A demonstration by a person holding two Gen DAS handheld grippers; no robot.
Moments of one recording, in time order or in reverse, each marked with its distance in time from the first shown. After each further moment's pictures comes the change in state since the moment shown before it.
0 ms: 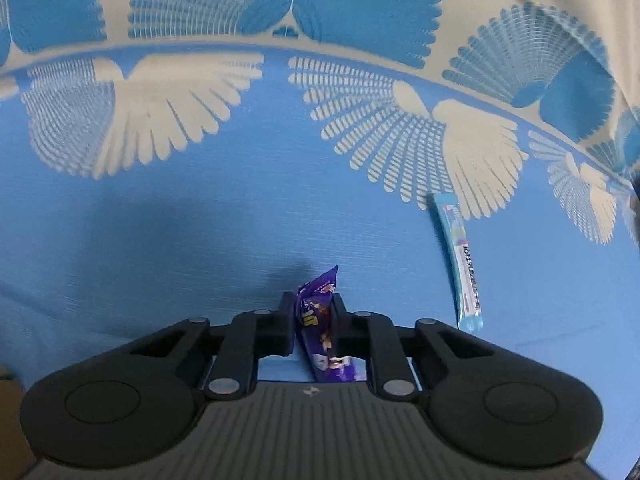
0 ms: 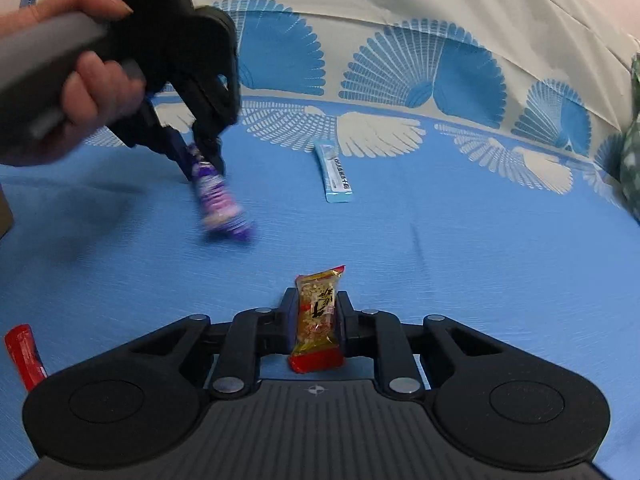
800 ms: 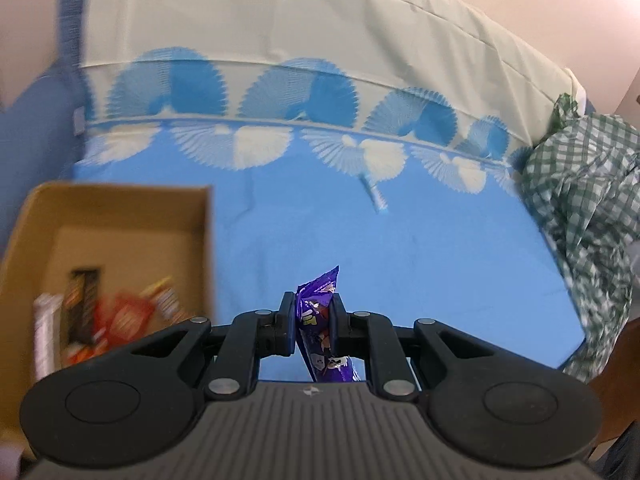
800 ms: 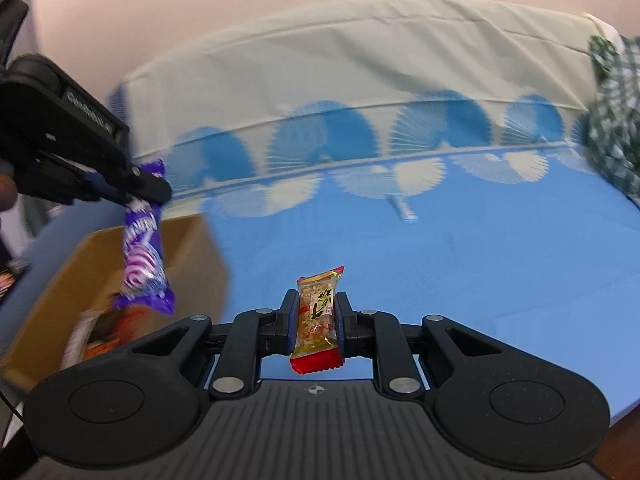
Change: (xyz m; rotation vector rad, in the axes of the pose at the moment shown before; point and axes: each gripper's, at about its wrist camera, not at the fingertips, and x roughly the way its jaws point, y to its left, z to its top) left arm -0.371 0.108 -0.221 0.090 -0.194 -0.098; right arm -0.311 0.065 0.014 0.195 -0.045 0.200
